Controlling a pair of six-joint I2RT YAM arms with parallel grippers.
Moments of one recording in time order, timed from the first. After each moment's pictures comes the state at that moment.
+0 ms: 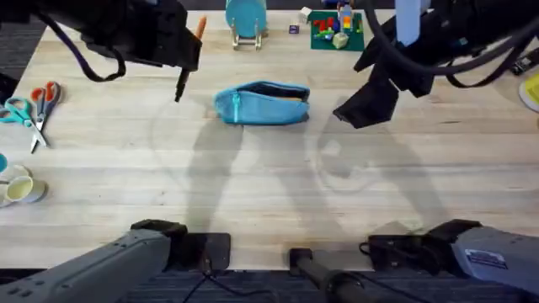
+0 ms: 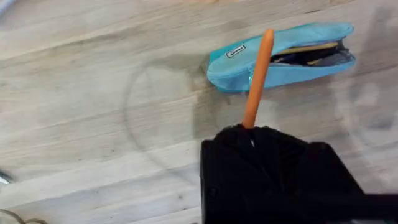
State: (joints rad) left arm -0.14 1.27 1.50 -1.31 0.06 0.06; right arm 0.38 1.37 1.47 -1.25 -0.34 -0.60
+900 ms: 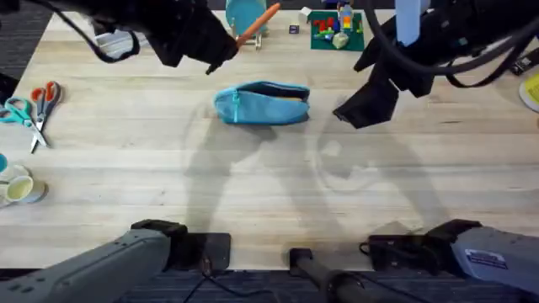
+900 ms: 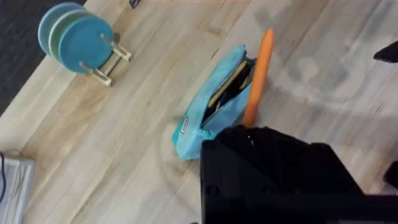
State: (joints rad) left arm -0.14 1.28 1.51 -1.21 0.48 0.70; right arm 0.38 1.37 1.47 -1.25 -0.34 -0.60
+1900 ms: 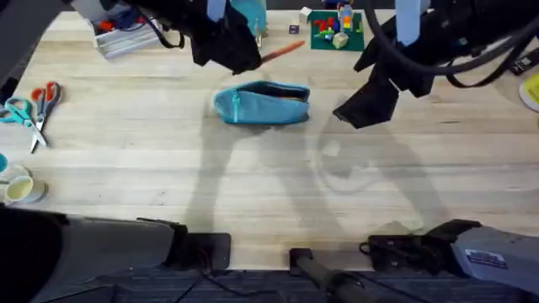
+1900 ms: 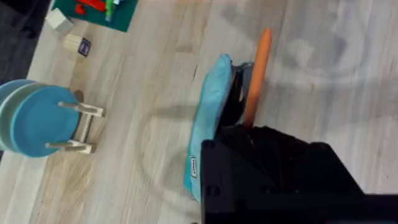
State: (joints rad) left arm -0.15 1.55 1.51 -1.16 0.63 1.08; right arm 0.38 1.37 1.47 -1.25 -0.34 -0.60
